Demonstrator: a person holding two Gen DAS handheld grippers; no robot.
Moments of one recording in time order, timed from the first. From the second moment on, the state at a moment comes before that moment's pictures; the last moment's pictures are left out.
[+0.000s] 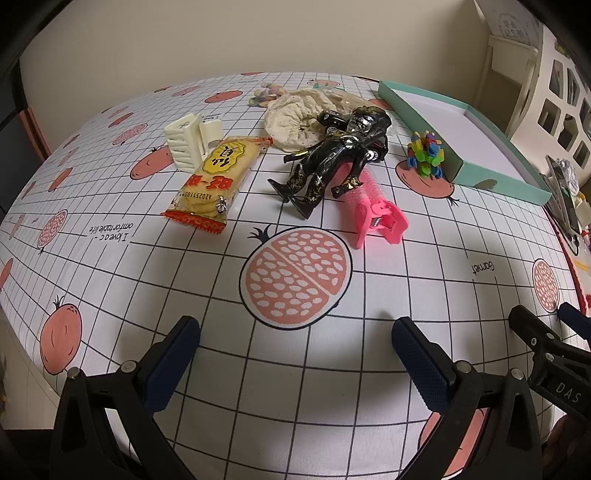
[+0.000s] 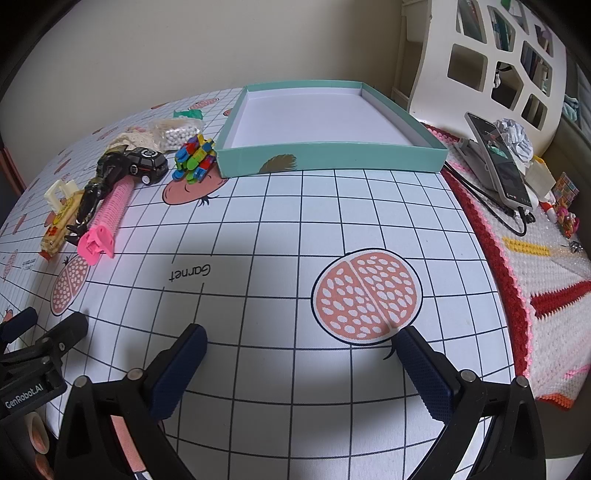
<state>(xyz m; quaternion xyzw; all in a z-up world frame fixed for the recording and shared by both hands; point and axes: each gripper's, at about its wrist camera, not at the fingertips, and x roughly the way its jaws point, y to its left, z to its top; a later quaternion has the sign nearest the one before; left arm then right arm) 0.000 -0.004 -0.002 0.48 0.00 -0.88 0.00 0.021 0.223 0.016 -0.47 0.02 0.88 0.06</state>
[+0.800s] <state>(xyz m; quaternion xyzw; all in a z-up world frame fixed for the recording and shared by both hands) -0.020 -0.019 0.031 0.48 0.03 -0.88 0.00 -0.005 0.220 0.064 -0.44 0.02 0.90 0.04</state>
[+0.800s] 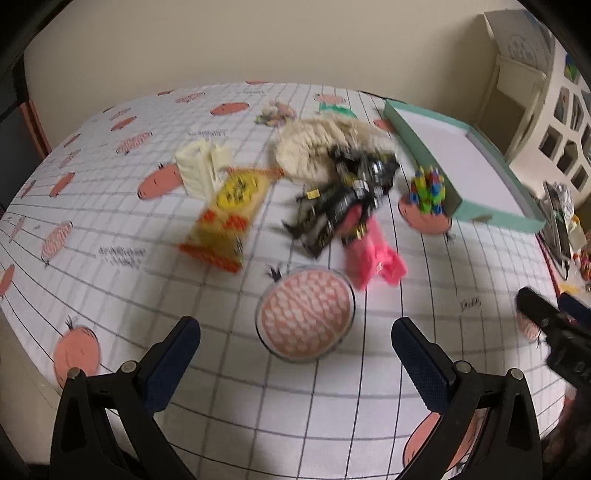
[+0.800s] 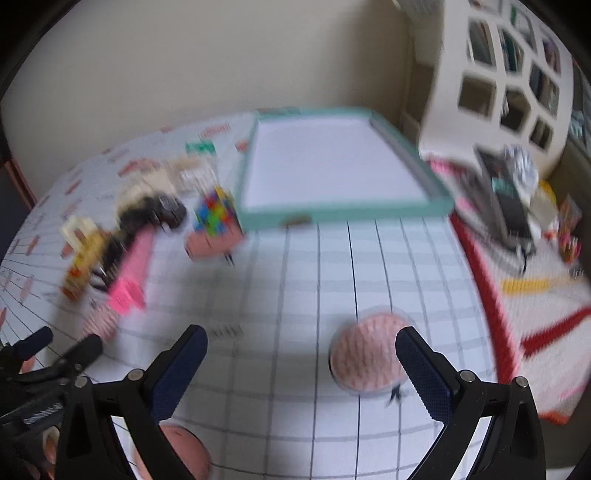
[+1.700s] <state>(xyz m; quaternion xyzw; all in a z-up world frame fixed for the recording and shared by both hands) -0.137 -0.080 0.084 0.51 0.10 -0.85 0.04 -0.120 0.166 0.146 -0.40 0.01 0.91 -0.07</state>
